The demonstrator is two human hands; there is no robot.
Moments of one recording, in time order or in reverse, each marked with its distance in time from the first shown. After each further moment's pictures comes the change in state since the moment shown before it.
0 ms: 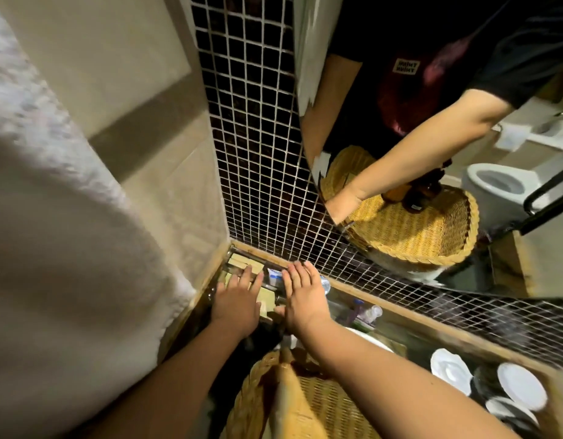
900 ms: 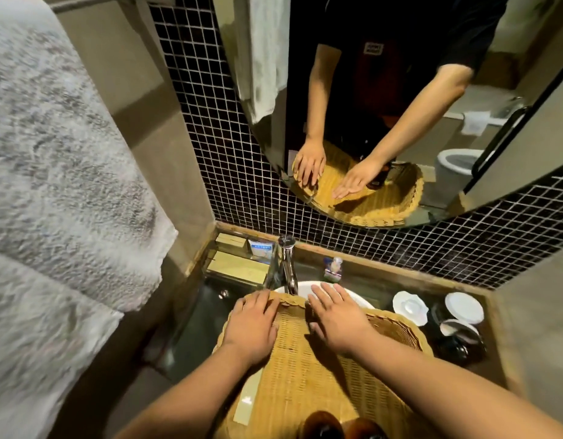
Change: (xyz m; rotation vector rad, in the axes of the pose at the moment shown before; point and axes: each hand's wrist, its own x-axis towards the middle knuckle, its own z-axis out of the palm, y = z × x) left_hand -0.157 0.093 0.008 0.009 0.063 0.220; right_hand -0.186 0.038 0.103 0.301 0.050 -0.091
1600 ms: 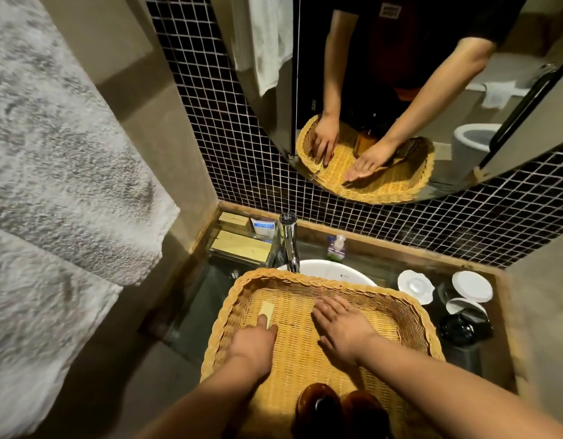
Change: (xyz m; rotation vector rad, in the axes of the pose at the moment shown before) left_hand -0.045 0.039 0.027 -0.011 -0.386 -0.094; right_hand -0.031 -0.010 0.065 0.081 -0.102 -0.143
